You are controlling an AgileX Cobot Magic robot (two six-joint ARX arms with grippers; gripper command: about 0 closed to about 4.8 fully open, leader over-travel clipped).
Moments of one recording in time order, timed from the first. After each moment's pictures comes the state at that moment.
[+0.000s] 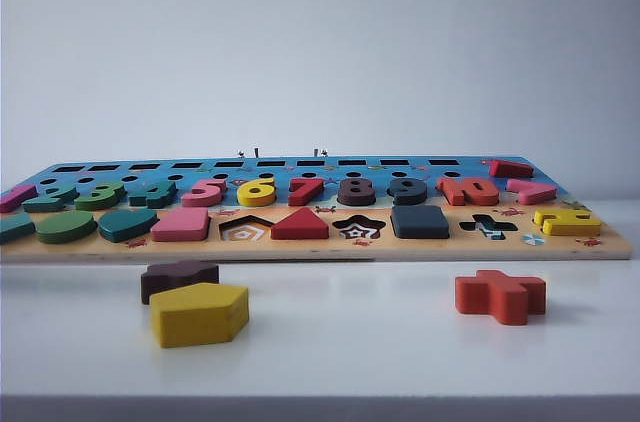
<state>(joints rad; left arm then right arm) -0.02 0.00 0.02 -0.19 -0.08 0.03 -0.21 0.00 0.01 -0.16 -0.23 0.21</state>
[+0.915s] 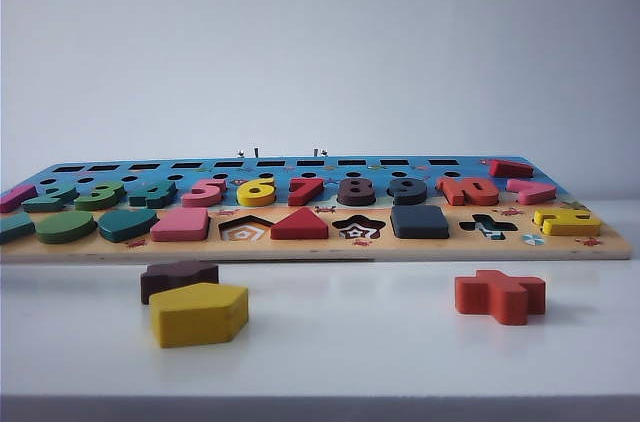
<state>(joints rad) -0.02 0.00 0.02 -0.19 -0.08 0.03 -0.21 0.00 0.01 -0.16 -0.08 0.19</state>
